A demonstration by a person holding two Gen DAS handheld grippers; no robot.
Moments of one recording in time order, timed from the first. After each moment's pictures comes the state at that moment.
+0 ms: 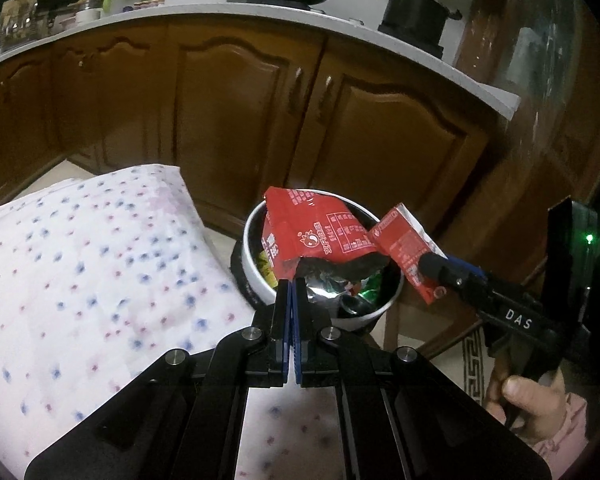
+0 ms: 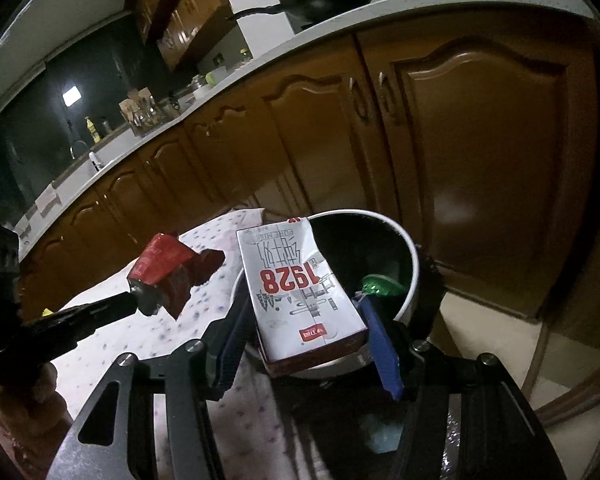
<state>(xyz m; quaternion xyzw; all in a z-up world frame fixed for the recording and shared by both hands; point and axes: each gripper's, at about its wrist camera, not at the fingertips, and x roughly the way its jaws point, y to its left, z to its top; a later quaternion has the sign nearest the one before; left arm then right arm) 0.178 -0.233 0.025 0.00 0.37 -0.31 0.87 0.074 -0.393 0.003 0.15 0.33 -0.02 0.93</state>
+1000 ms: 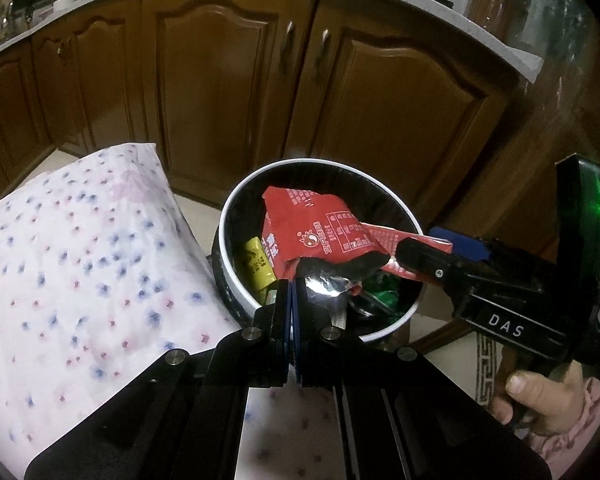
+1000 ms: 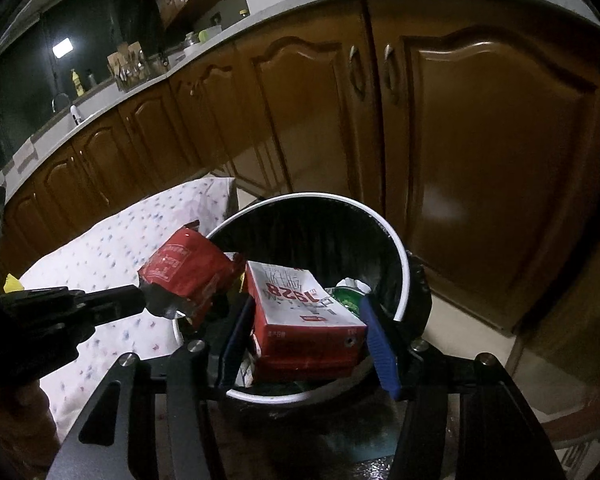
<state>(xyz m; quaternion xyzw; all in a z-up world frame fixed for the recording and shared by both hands) 0.213 -0.285 -0.010 0.04 0.42 -0.31 0.85 0.124 -0.398 -0.020 0.09 0.39 -0.03 0.92</state>
